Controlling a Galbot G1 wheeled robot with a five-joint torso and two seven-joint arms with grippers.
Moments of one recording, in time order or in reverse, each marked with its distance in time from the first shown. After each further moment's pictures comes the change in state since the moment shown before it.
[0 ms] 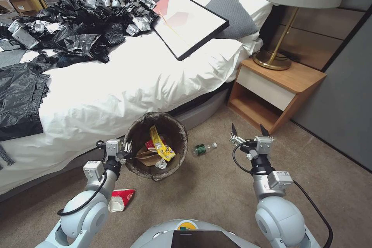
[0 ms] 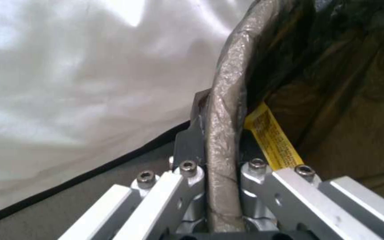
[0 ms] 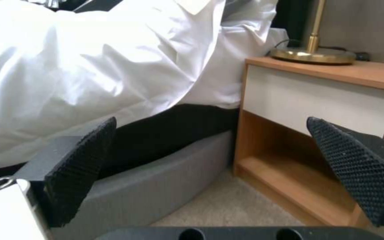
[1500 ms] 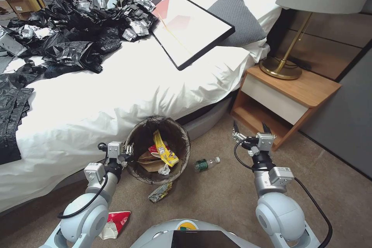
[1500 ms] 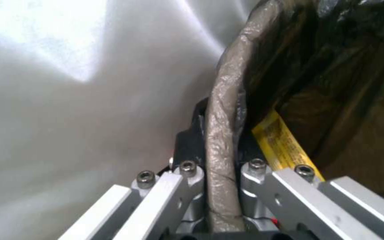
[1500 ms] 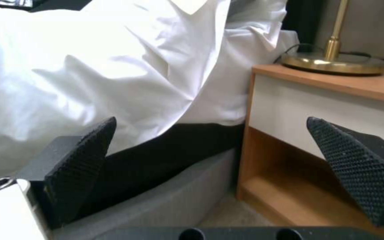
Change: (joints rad) left arm 0.029 -0.002 0.008 -0.014 -0.004 0.008 0.005; right arm 0.022 0.030 0.010 -0.006 0.001 -0.016 0.010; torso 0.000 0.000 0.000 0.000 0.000
